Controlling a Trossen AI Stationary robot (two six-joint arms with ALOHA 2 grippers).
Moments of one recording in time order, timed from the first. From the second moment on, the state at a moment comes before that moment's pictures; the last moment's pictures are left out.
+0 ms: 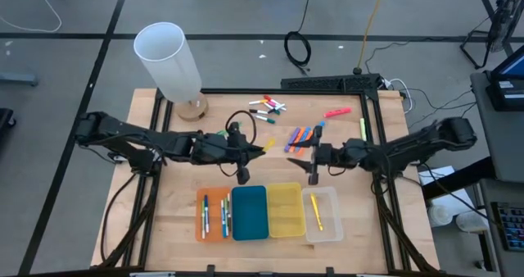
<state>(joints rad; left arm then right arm) -0.16 1.39 1.09 -0.06 -0.34 -0.15 0.13 1.22 0.45 0.88 0.23 -0.15</state>
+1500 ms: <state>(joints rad) -0.19 1.39 1.09 -0.08 -0.31 -0.14 -0.01 1.29 0.79 0.48 -0.21 -0.05</state>
